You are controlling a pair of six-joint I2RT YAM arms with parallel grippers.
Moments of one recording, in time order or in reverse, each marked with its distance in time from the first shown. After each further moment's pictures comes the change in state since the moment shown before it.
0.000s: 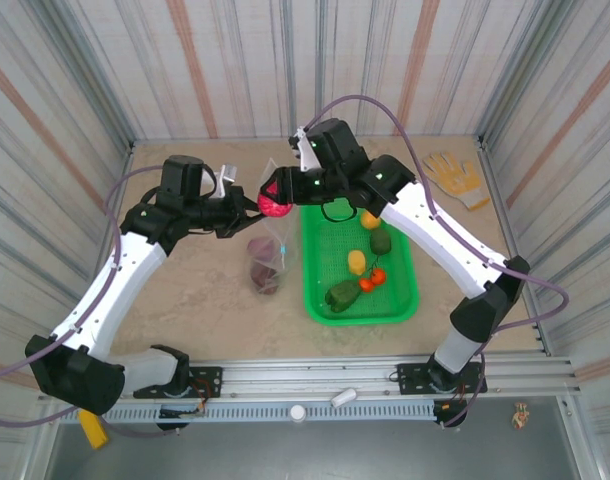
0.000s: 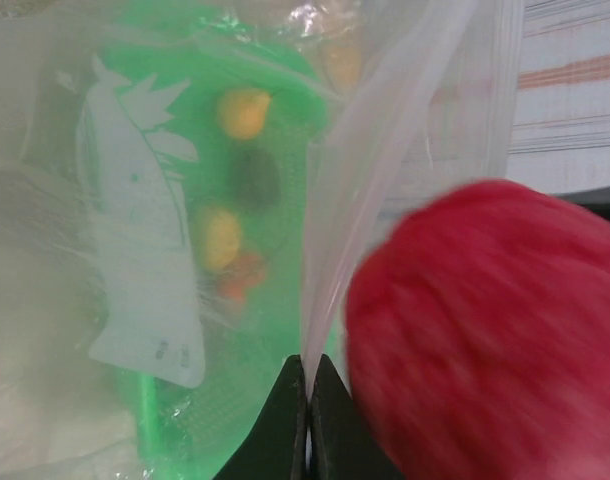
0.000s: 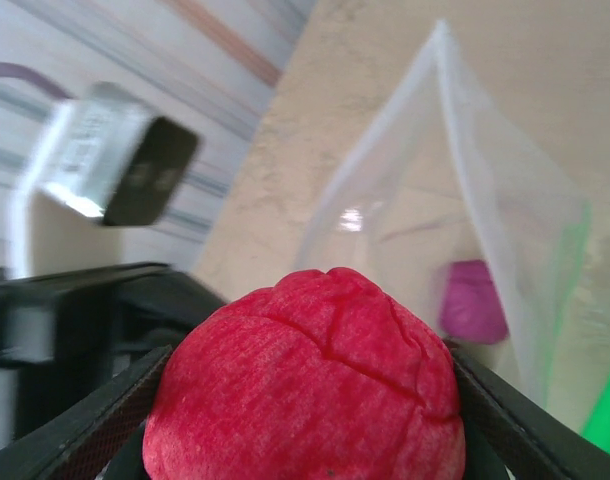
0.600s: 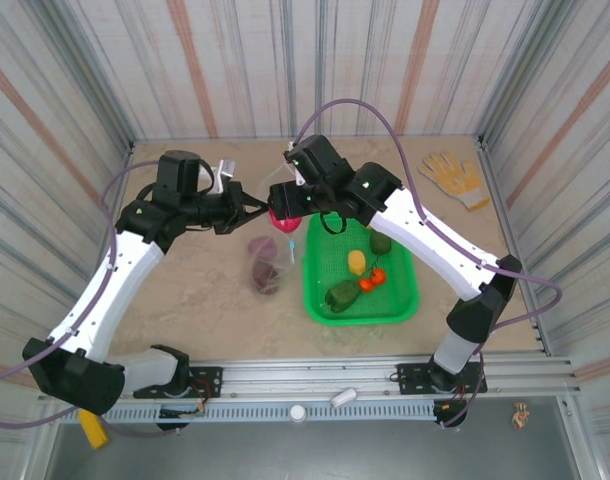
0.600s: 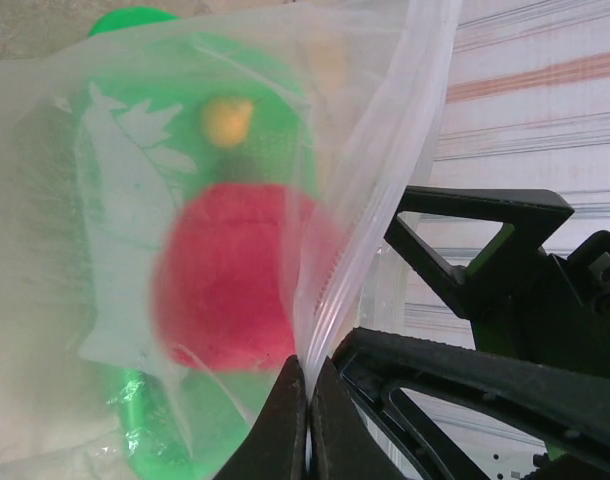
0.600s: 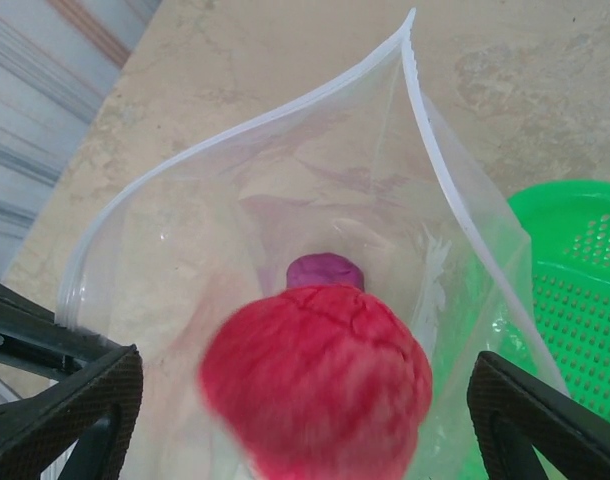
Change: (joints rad) left arm 0.000 0.000 0.053 -0.026 0.001 0.002; right arm 0.086 0.019 0.020 -0.124 0.314 -0.126
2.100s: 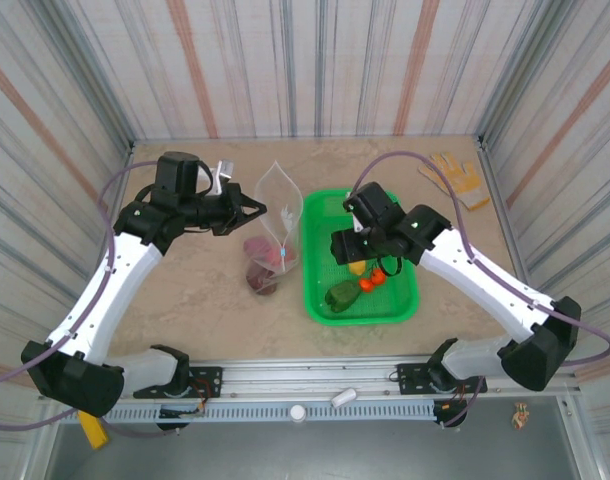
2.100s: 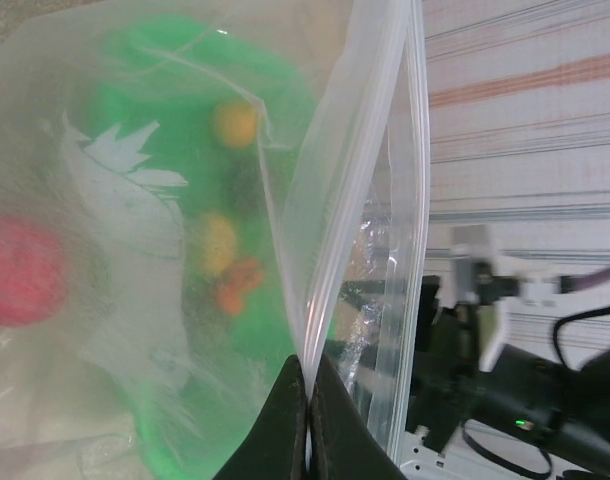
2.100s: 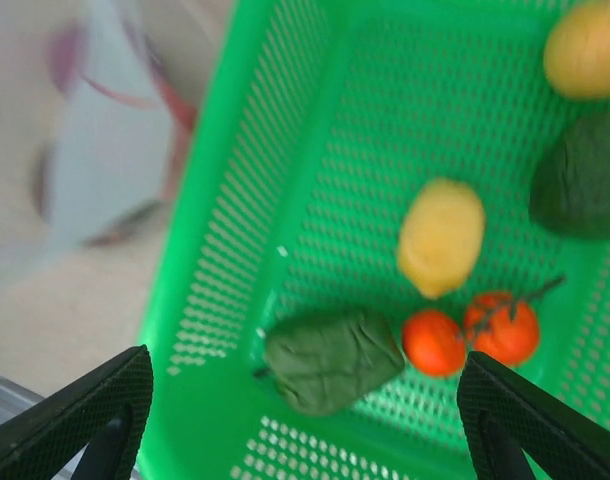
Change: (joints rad) left arm 0.001 -0.012 -0.001 -0.022 -0.019 0.019; right arm -0.122 -0.381 -0.624 -0.052 -0.041 -0.018
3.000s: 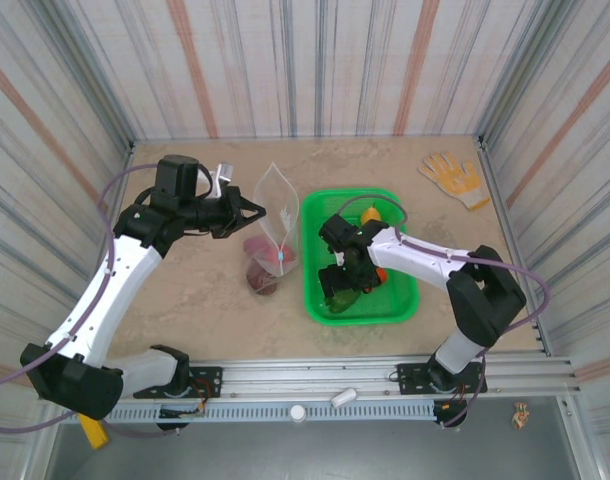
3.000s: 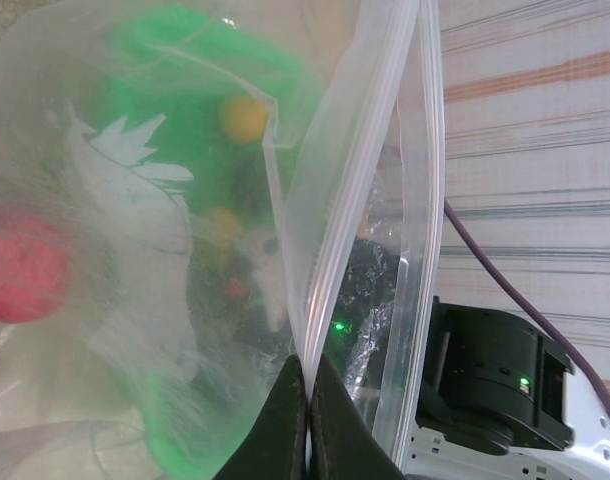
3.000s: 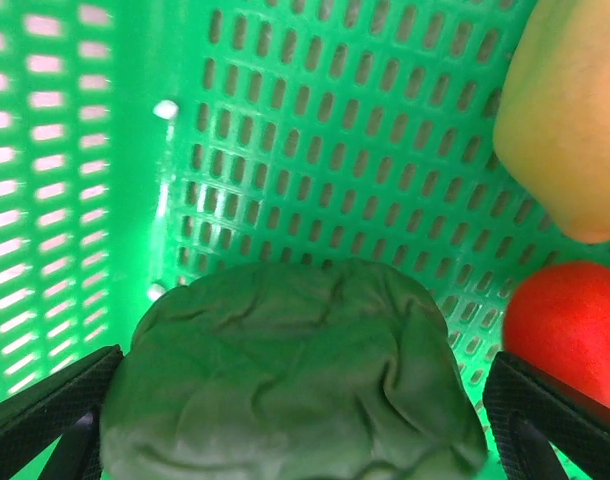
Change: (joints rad) left arm 0.004 -0.015 -0.024 0.000 0.000 0.009; right arm 0.012 0.330 -0.181 0.114 -0.127 0.023
